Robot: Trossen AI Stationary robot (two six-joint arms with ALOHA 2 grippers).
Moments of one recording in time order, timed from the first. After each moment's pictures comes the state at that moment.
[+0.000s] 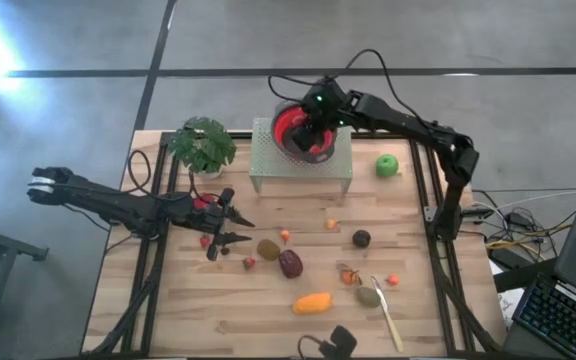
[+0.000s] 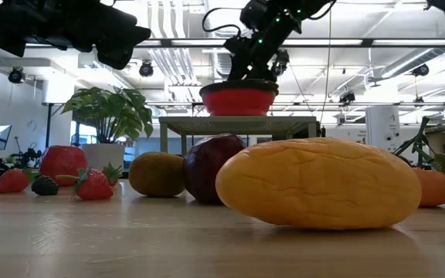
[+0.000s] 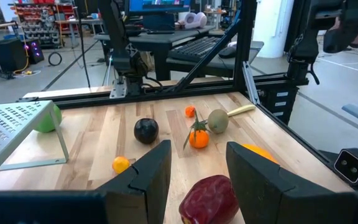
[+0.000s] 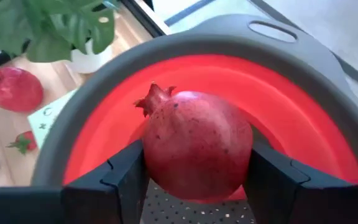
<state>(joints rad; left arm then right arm) -0.13 0.89 0.35 0.47 0.06 0.03 -0.52 1.86 1.78 -0.69 -0.02 0.15</state>
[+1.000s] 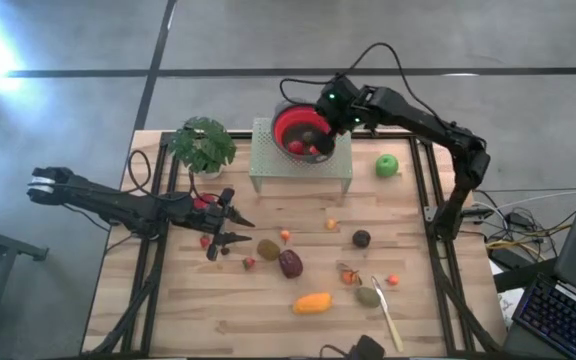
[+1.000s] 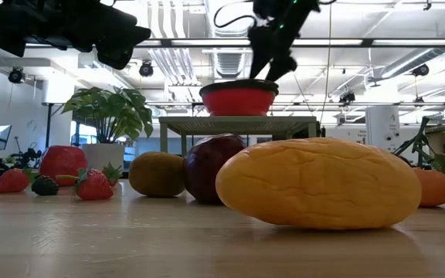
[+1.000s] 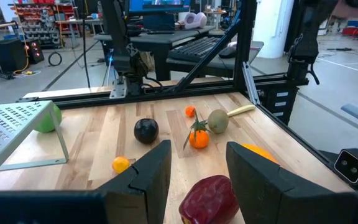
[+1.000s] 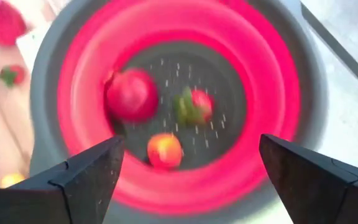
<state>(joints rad) -0.13 0.89 0.35 0.47 0.06 0.03 -0.53 1.76 1.81 -1.01 0.00 0.06</state>
